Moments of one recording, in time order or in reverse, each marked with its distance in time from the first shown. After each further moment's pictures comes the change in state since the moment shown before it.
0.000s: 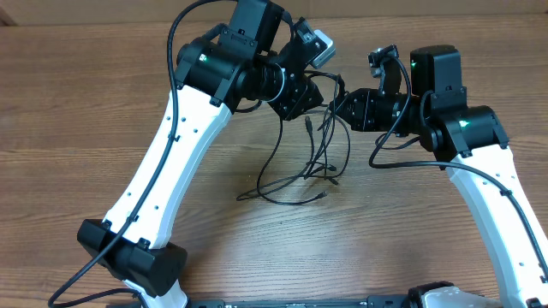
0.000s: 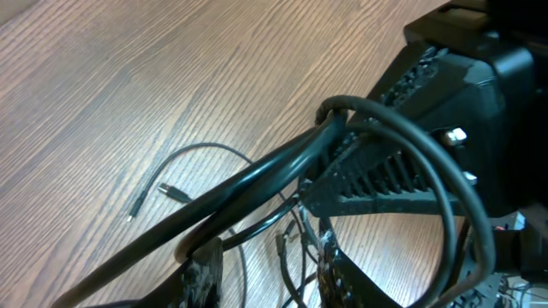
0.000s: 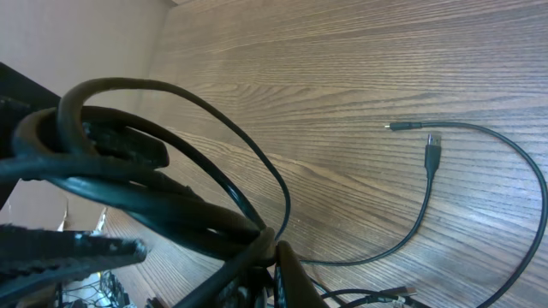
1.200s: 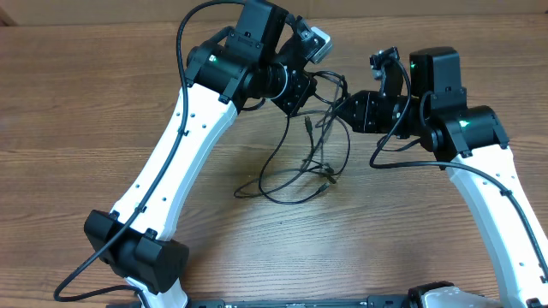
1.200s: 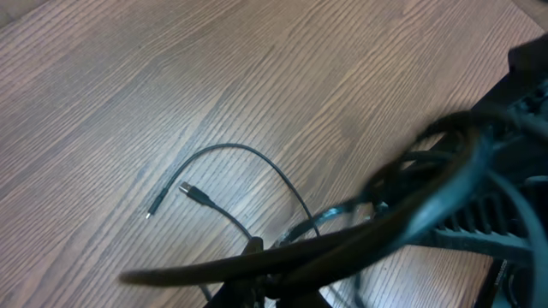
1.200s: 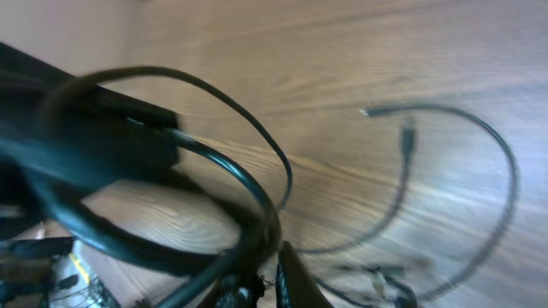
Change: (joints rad) left arm -0.002 0.017 -0.064 0.105 -0.072 -0.084; right arm 0.000 0.000 0.000 -0.053 0.058 0.000
